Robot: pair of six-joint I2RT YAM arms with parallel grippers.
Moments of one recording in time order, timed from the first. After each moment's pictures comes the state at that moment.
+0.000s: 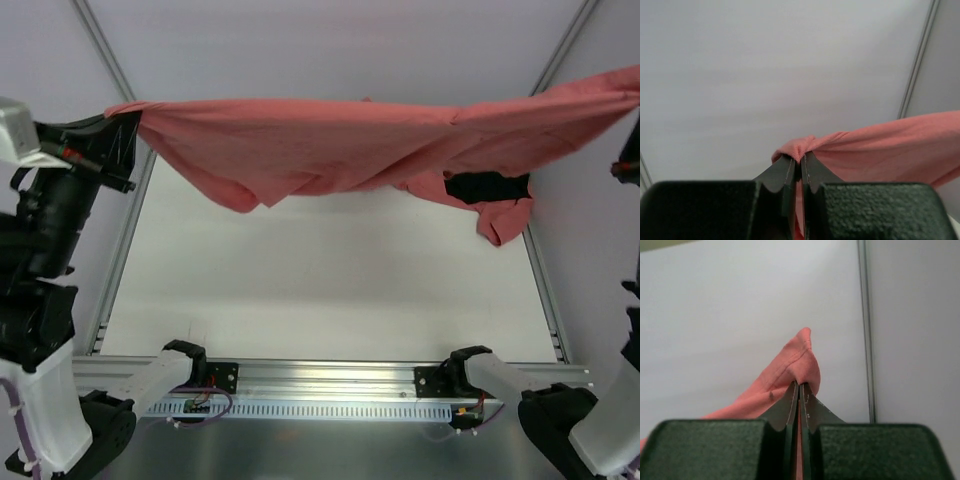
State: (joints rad) left arm -0.25 0.97 1.94 -0.56 0.10 -0.09; right arm 0.24 1.09 2.26 -0.70 0.35 0.02
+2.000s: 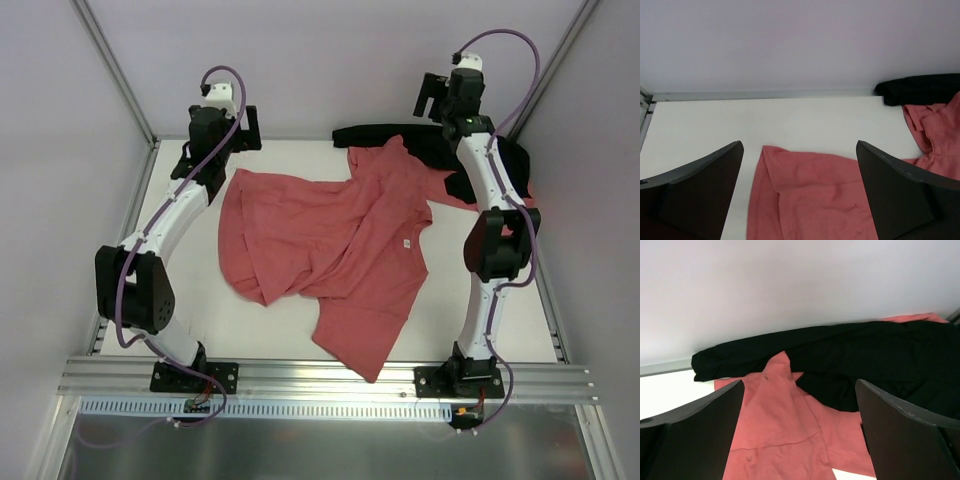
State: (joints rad) left arm -0.21 1.63 1.38 0.04 -0.14 -0.08; right arm 0.11 2.11 2.11 -0.34 0.16 0.17
